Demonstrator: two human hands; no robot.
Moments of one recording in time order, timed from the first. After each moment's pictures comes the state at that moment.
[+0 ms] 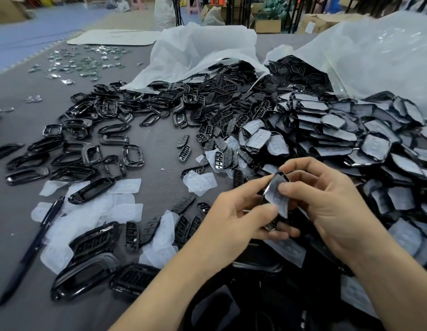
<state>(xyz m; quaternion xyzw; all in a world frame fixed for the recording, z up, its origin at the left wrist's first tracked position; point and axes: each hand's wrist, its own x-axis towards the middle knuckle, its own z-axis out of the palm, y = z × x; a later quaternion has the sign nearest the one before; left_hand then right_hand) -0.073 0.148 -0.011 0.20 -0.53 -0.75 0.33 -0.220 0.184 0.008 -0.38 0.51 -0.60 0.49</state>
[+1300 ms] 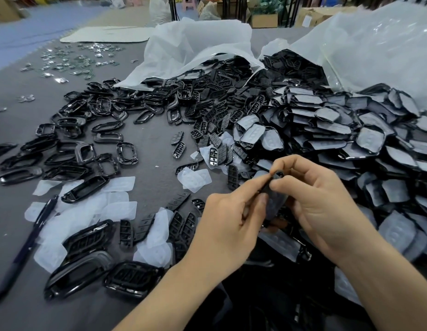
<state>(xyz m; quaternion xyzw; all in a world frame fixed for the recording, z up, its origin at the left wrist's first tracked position) -0.078 0.154 -0.017 0.32 -0.79 -0.31 0.41 -0.214 0.185 0.007 -0.39 0.51 -0.59 0.48</state>
